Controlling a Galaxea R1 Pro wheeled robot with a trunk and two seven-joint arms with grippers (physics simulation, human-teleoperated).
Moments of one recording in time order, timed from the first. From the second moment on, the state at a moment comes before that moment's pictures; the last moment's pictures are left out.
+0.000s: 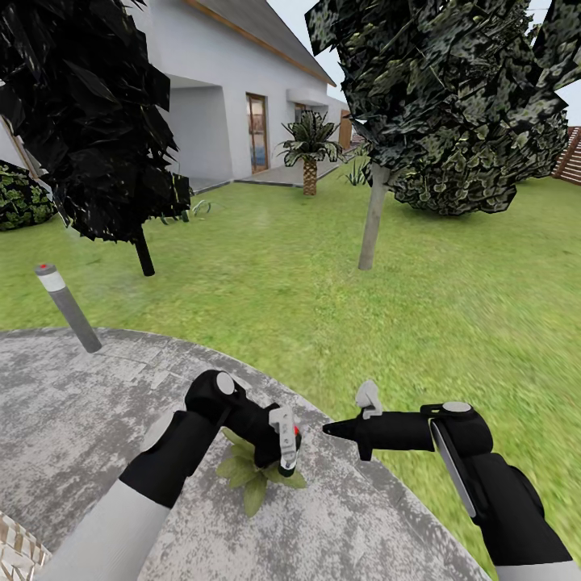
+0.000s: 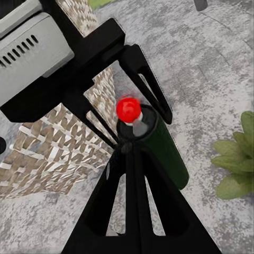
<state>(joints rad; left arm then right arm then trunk) -0.68 -0.05 -0.39 -1.31 -0.77 0.50 -1.49 -0.45 -0.13 0.07 -1.51 0.07 0.81 1.26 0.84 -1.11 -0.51</state>
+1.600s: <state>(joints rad) -0.70 -0.08 -0.51 -1.32 -0.77 0.56 -1.50 -0.45 -0.13 0.07 -1.51 0.07 0.81 1.26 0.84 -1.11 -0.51</state>
